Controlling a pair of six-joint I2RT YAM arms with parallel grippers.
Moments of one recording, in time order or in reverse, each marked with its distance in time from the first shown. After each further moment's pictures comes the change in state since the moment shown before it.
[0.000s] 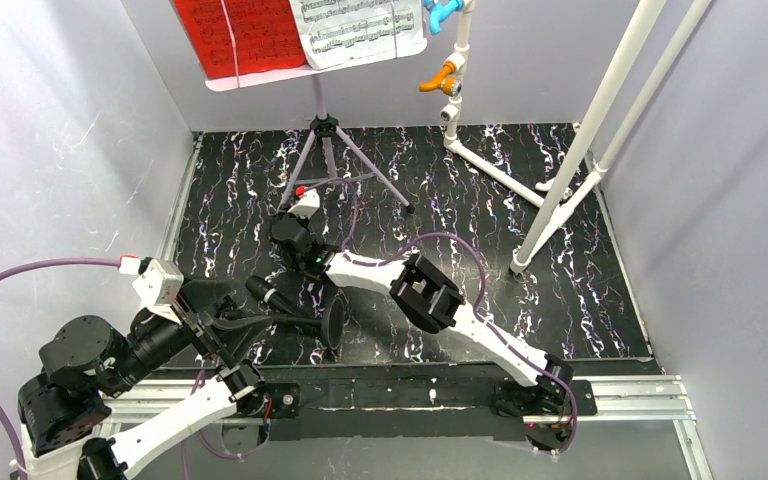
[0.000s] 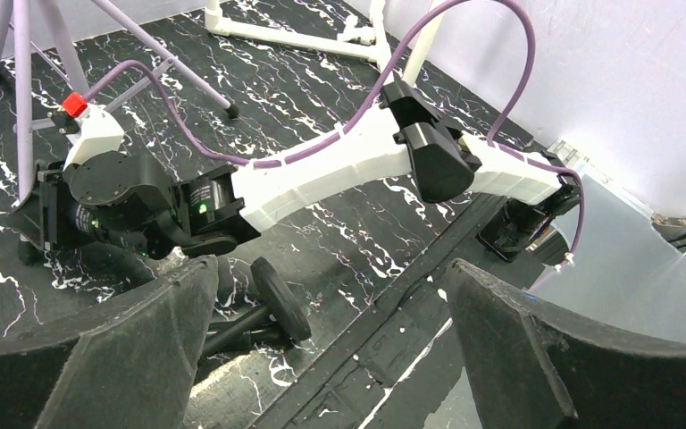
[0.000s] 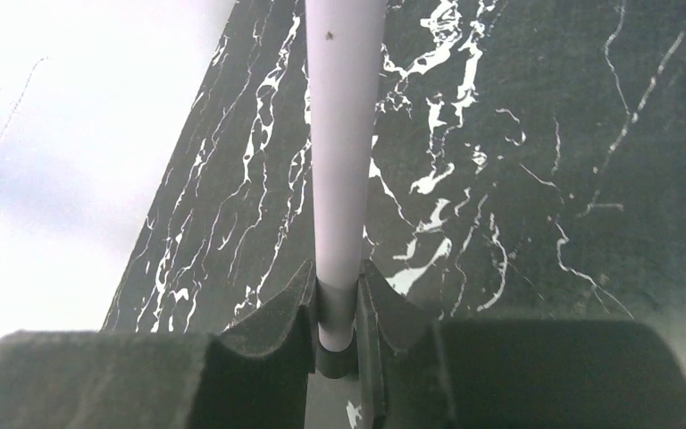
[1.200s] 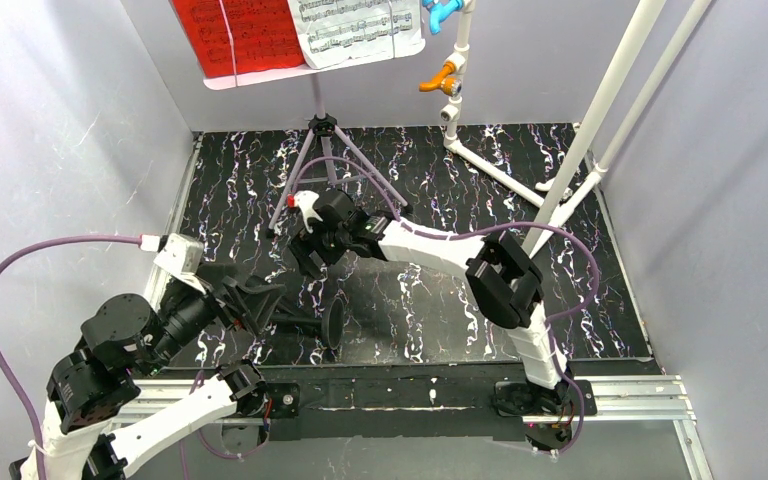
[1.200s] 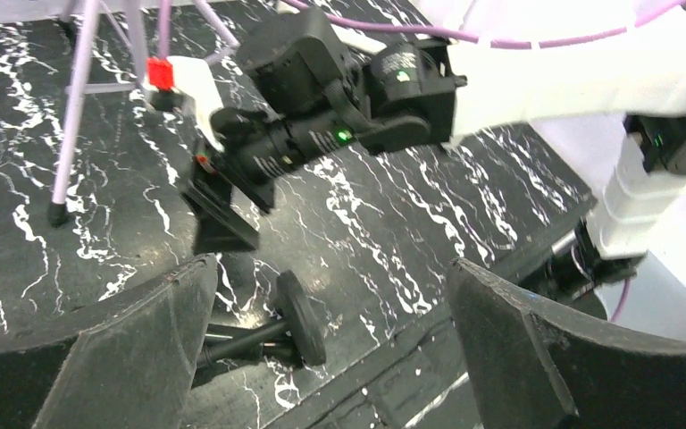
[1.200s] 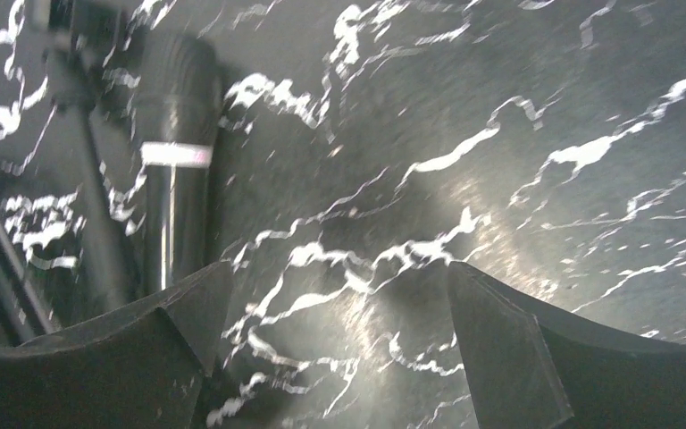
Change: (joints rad) left arm 0.000 0.066 -0.078 0.083 -0.158 -0.078; right arm -0.082 -0.669 -0.607 -0.522 -0.775 -0.625
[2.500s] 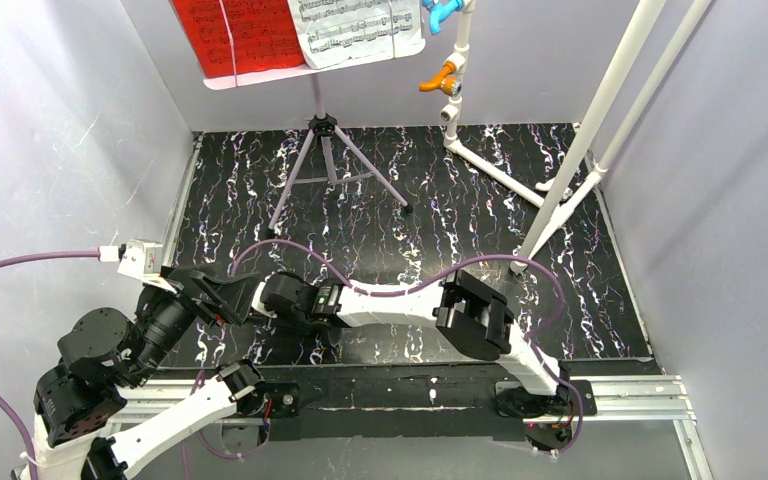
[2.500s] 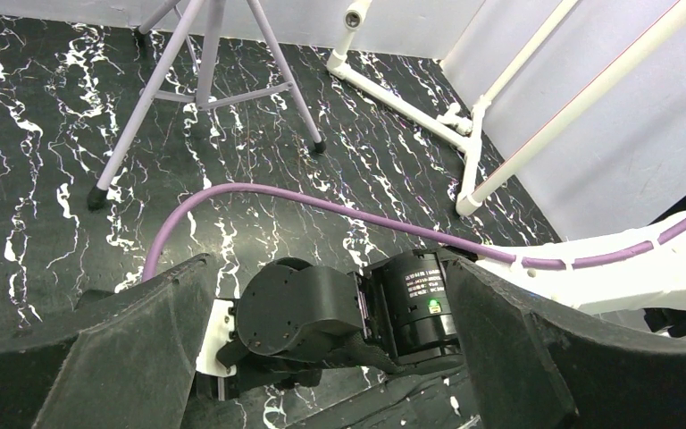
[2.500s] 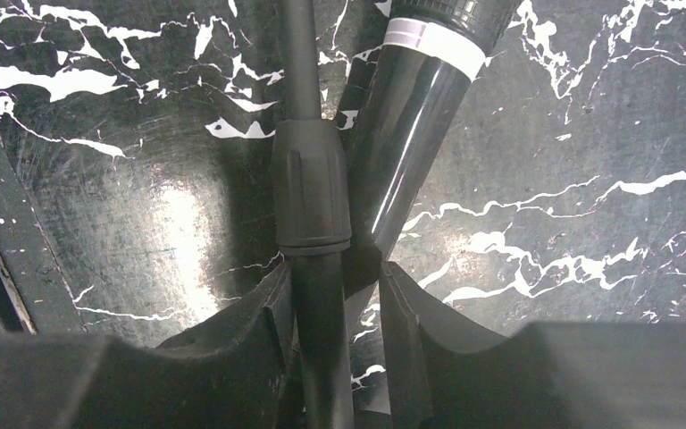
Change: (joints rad) left arm 0.000 -0.057 0.016 0.001 -0.213 -0.129; right arm 0.333 0.129 0.120 -0.225 0.310 -0.322
